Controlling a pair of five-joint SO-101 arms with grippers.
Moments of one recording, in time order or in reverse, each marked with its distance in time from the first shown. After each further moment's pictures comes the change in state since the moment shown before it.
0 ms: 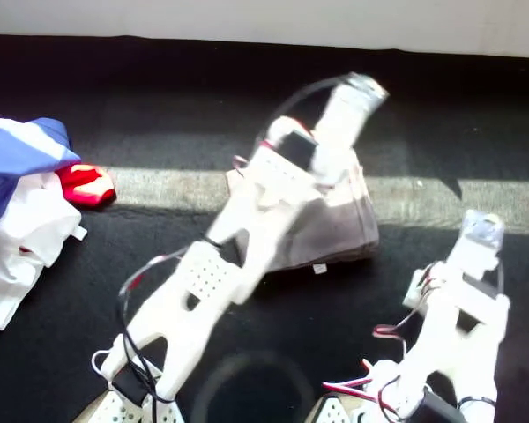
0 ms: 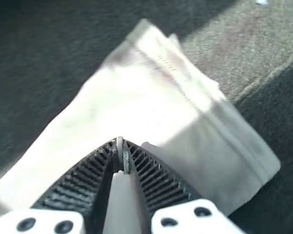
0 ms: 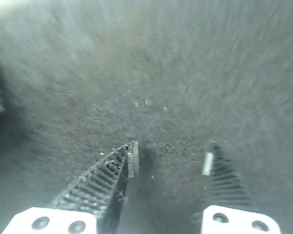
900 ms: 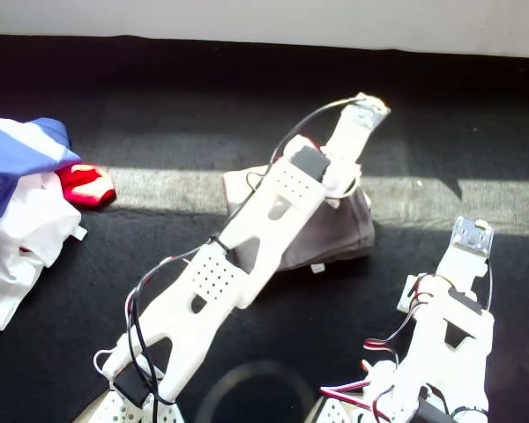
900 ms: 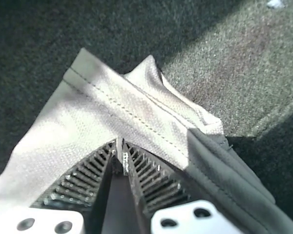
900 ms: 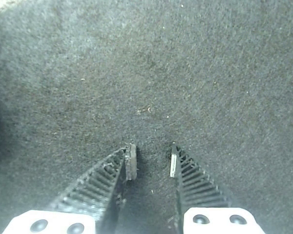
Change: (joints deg) left arm 4.2 7.5 13.7 -23.2 0.2; right arm 0.3 -0.8 12.9 -14.8 3.3
